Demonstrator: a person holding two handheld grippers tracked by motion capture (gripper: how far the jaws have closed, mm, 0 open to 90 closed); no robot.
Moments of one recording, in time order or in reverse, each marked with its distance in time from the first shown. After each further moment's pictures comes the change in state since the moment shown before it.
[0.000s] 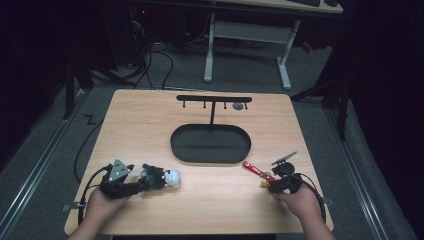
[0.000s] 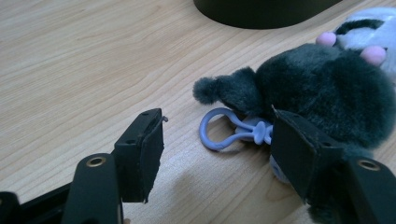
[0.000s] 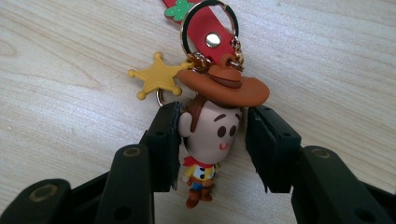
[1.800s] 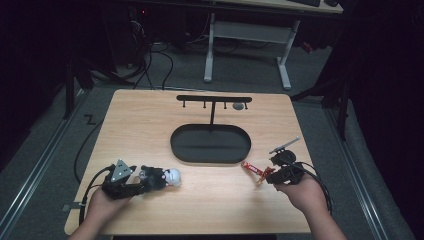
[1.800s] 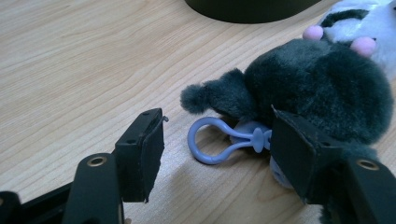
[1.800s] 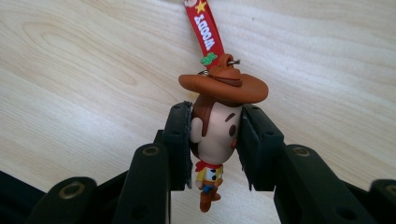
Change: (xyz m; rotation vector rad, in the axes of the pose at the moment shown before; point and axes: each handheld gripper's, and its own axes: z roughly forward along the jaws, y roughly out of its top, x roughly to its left) left arm -0.003 0.000 0.005 0.021 -0.023 0.016; right arm 0.028 0.018 -0.080 -0.078 0.048 -0.070
